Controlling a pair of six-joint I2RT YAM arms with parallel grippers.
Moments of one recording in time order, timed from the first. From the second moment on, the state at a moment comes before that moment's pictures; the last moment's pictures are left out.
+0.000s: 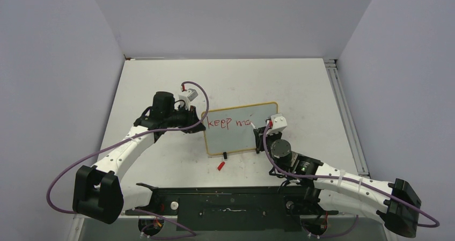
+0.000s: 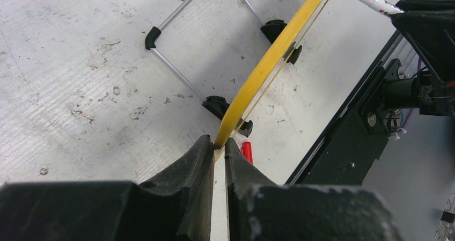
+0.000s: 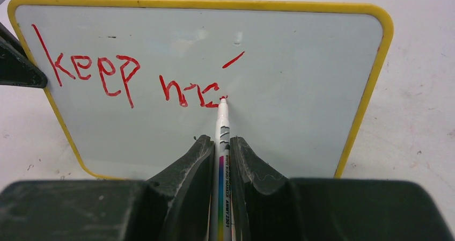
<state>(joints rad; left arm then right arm) -0.32 1.24 0.83 -0.32 0.62 -0.18 1.03 0.86 0.45 0.16 0.65 0.28</state>
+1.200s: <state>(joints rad) -0.32 1.24 0.83 -0.32 0.62 -0.18 1.04 0.90 0.45 0.22 0.64 0.24</state>
